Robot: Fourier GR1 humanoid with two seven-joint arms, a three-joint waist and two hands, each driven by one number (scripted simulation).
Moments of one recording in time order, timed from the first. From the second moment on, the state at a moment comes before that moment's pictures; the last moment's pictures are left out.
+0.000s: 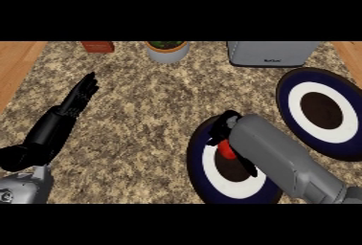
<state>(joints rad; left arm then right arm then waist) -0.16 0.33 -0.06 -1.67 0.06 -0.15 -0.01 -0.87 -0.25 0.87 -0.84 0.27 1.21 0.35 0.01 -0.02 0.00</state>
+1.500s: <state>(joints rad) -0.15 0.32 -0.05 -1.66 0.04 -0.14 0.00 -1.01 -0.29 0.48 -0.86 0.59 0.13 1.01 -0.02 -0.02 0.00</state>
